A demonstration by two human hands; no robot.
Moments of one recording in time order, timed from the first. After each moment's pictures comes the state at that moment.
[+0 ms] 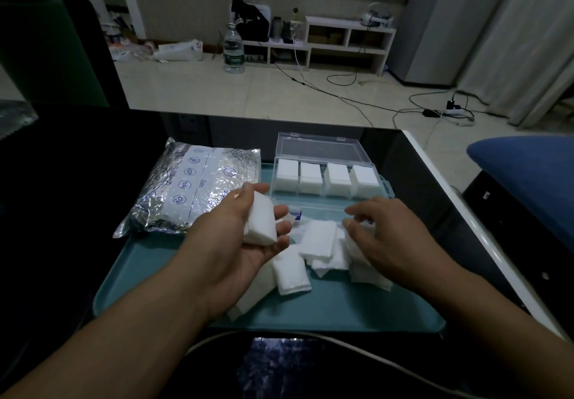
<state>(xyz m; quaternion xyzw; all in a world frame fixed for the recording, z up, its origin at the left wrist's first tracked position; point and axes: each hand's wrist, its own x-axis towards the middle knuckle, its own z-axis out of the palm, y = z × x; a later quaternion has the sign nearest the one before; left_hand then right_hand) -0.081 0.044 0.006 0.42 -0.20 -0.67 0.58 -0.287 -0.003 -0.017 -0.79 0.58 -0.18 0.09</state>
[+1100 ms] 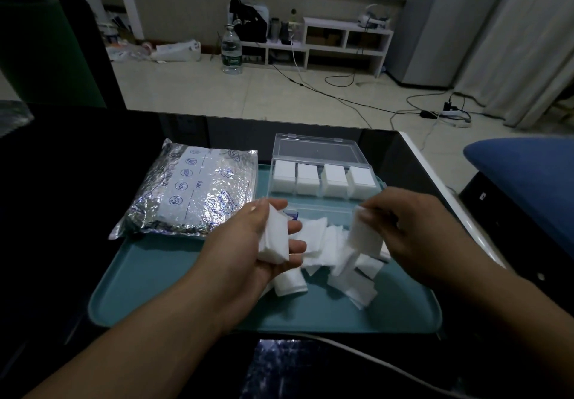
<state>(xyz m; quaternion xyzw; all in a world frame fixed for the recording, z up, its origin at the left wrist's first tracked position) -0.095 0.050 -0.002 0.46 -0.23 -0.66 0.55 -0.306 0.009 0.010 -0.82 0.52 -0.24 0.06</state>
